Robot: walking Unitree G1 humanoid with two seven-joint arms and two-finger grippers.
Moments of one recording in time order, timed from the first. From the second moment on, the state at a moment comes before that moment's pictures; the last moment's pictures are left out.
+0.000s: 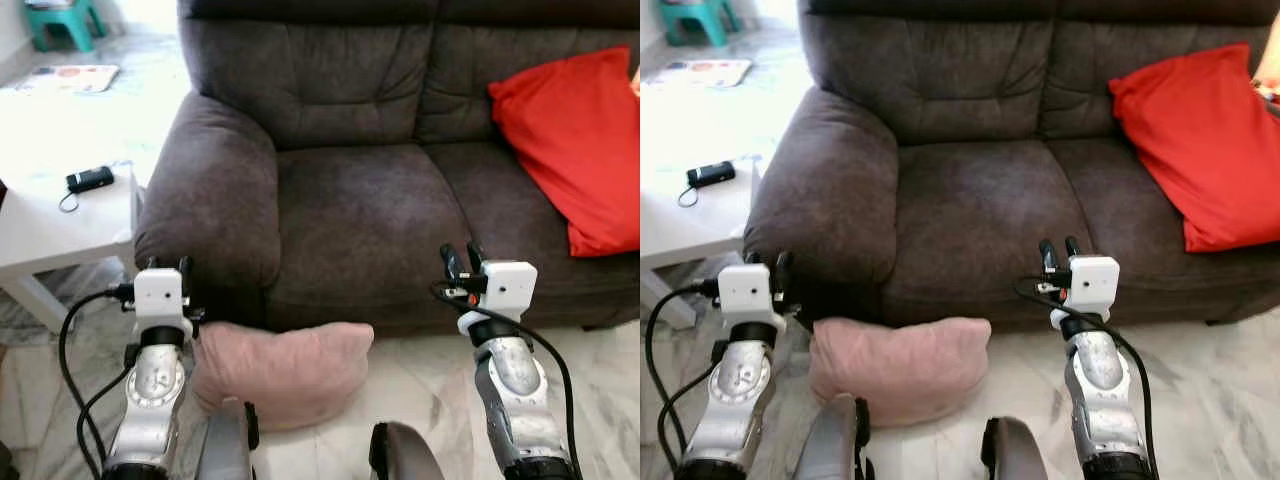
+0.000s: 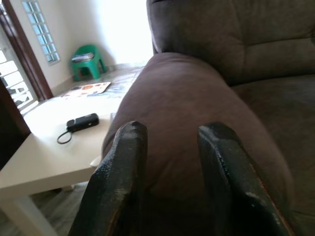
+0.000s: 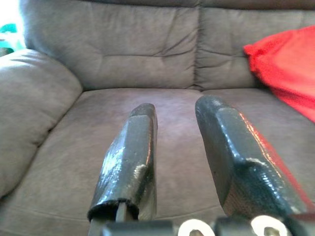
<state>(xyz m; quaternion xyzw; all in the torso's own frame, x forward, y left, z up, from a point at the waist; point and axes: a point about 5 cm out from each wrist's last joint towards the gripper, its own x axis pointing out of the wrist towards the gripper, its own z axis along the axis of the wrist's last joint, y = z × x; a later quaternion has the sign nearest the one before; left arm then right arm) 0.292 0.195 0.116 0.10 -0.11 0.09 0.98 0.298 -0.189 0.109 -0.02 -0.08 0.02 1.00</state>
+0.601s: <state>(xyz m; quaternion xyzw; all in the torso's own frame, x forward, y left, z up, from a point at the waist) 0.291 0.195 0.111 0.09 -0.09 0.07 0.99 0.298 -0.184 0.111 -0.02 -0.08 0.03 1.00</state>
